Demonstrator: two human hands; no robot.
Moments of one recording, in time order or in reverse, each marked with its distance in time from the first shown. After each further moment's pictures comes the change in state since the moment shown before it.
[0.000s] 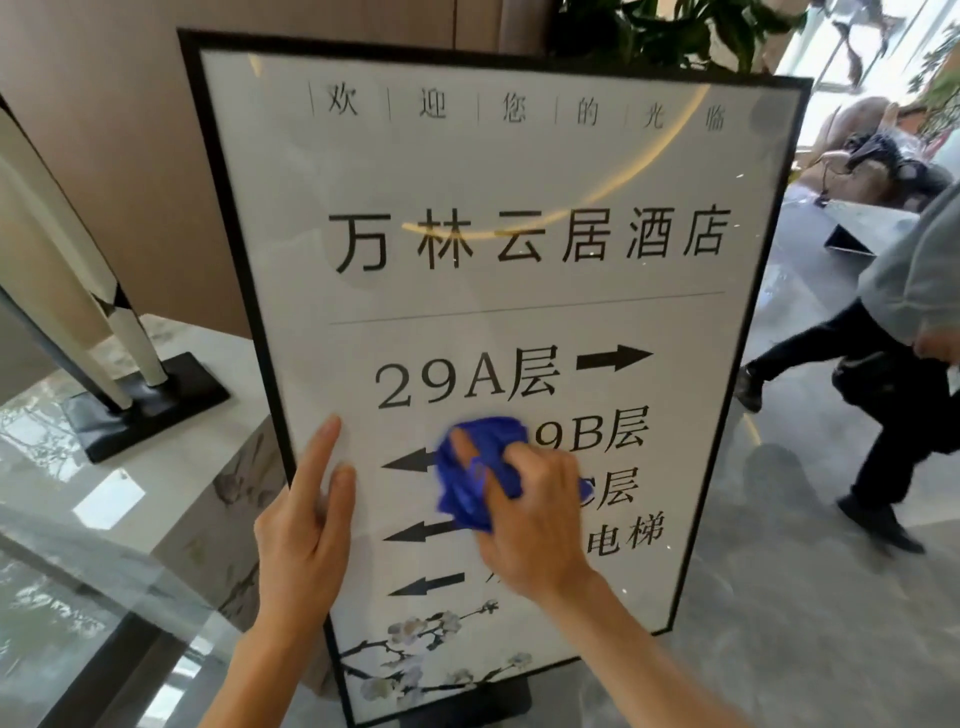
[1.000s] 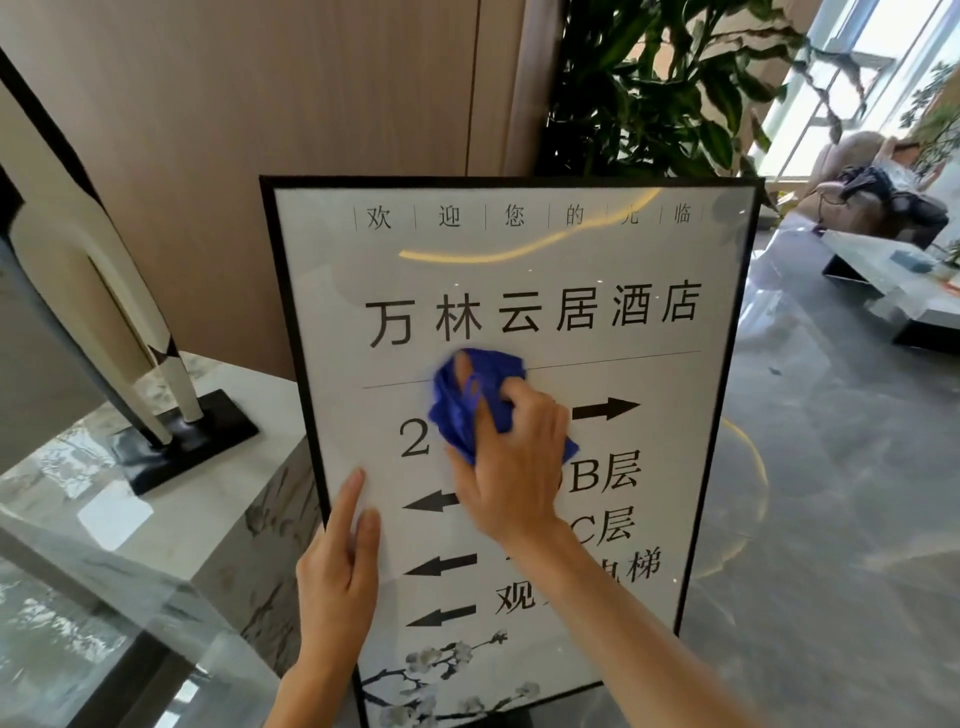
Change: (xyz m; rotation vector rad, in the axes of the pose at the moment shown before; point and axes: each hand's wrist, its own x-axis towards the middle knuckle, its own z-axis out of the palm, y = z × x) left_hand -0.008 0.002 0.003 -0.024 -0.012 -0.134; right_hand 0.096 -0.020 -0.005 -0.018 0.181 0.091
